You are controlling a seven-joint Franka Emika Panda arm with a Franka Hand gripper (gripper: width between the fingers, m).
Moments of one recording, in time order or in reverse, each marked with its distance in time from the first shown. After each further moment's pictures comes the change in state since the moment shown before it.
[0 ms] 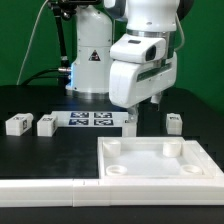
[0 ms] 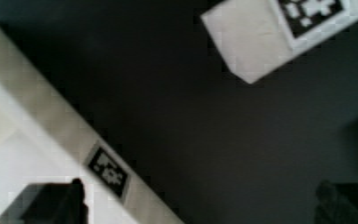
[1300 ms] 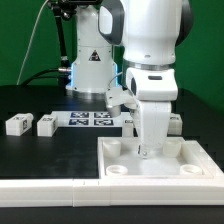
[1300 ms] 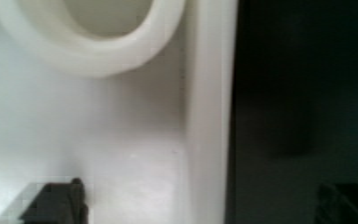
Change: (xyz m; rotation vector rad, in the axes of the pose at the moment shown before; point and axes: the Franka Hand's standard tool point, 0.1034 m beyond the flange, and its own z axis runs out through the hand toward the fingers) arm 0.019 0.041 0.042 0.025 -0.024 -0.744
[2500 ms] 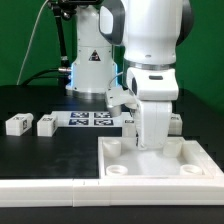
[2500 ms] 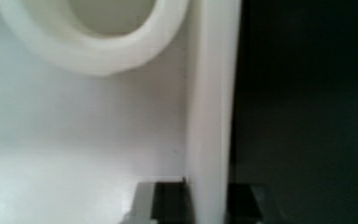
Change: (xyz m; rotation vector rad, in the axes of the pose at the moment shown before) arm -0.001 0.001 0.001 0.001 0.001 -0.021
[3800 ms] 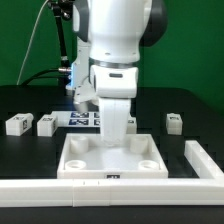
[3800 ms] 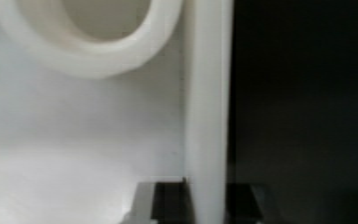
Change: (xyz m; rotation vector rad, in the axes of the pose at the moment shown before) arm -0.044 -0.013 0.002 -0.004 -0.011 0.065
